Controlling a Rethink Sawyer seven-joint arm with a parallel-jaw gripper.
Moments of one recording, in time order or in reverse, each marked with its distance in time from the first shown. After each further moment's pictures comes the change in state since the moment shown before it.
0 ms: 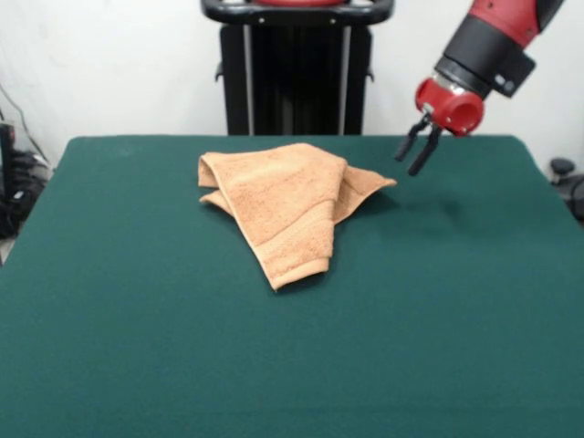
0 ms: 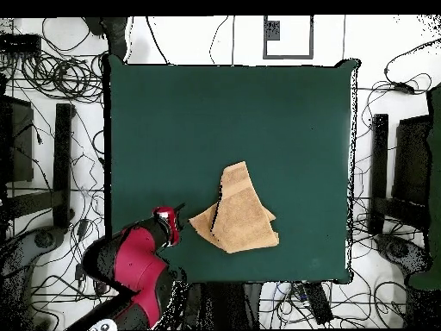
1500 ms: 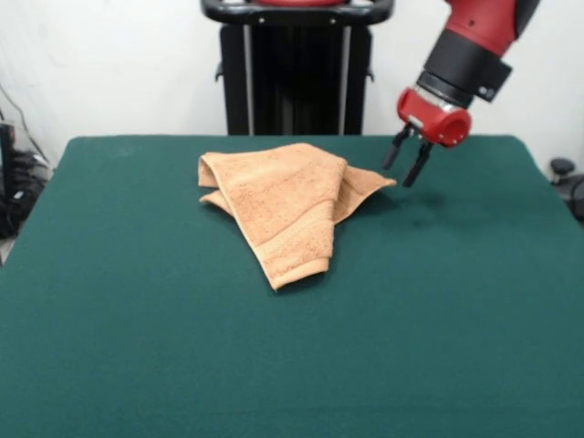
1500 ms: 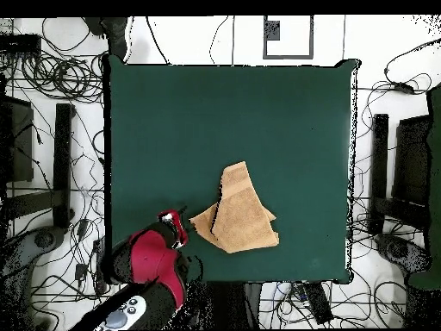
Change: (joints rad) arm -0.187 -0.110 0.127 0.004 -0.423 -0.075 0.000
